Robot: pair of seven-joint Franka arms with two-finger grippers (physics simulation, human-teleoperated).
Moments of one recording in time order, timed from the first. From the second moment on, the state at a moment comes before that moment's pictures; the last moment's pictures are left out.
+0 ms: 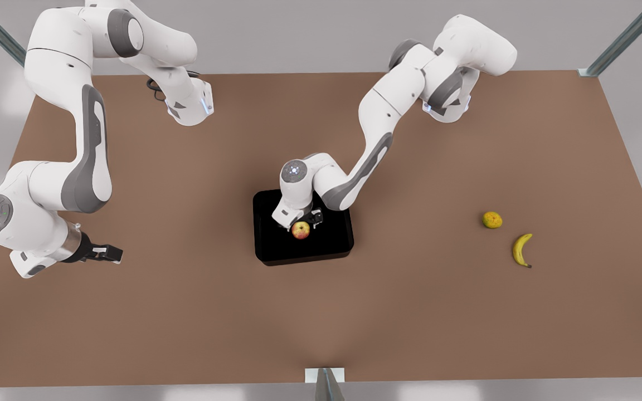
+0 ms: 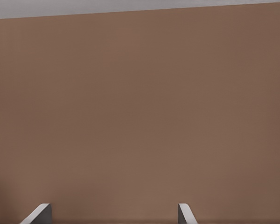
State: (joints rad) left arm -0.81 1.00 -0.09 -1.13 0.24 2.22 -1.12; right arm -0.03 0.44 -0.02 -1.37 0.01 1.82 0.01
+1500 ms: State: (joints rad) left arm -0.09 0.29 -0.07 -2.31 0.24 2.63 -0.63; right arm 0.14 0.69 0.36 -1.37 0.08 1.62 0.50
